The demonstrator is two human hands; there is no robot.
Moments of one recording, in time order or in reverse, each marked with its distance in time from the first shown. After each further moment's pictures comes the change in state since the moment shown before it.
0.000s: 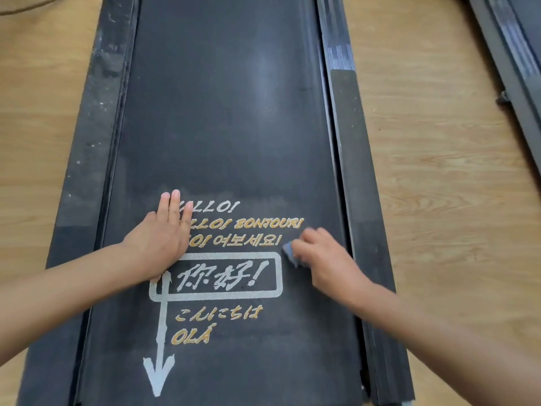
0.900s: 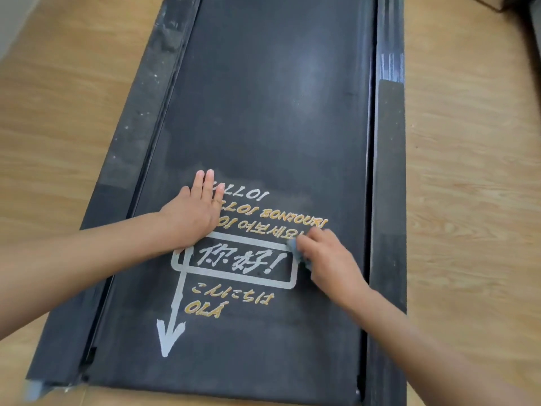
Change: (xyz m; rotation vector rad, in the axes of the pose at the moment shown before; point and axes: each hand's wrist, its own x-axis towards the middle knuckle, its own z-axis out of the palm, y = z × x) left_hand -0.010 0.003 -0.015 -0.054 -0.001 0.014; right_hand 0.019 -0.025 0.011 -0.075 -0.061 -0.007
